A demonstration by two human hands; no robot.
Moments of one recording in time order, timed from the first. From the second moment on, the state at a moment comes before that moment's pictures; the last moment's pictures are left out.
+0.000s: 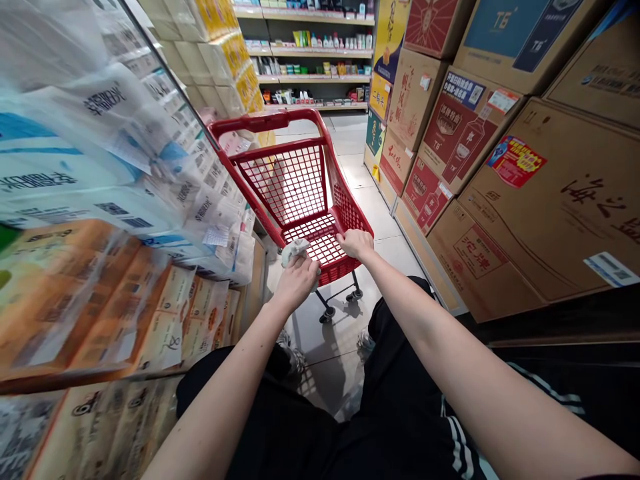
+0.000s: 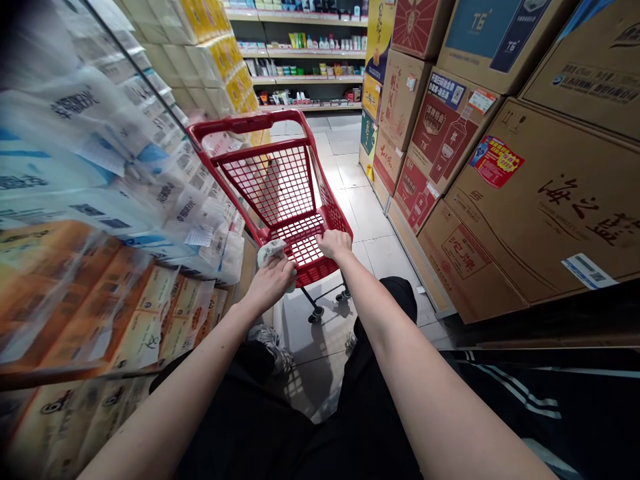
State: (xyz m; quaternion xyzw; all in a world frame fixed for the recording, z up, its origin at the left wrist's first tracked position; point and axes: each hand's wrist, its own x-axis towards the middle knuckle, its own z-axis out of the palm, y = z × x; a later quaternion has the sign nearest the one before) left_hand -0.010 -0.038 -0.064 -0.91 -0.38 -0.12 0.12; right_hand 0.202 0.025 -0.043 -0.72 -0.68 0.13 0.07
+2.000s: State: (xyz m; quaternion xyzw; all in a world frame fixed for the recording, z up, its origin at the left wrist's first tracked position) left_hand 0.010 0.043 -0.040 -0.90 -0.39 -0.12 0.17; right_hand 0.271 0.013 -0.068 -0.76 -0.63 0.11 0.12
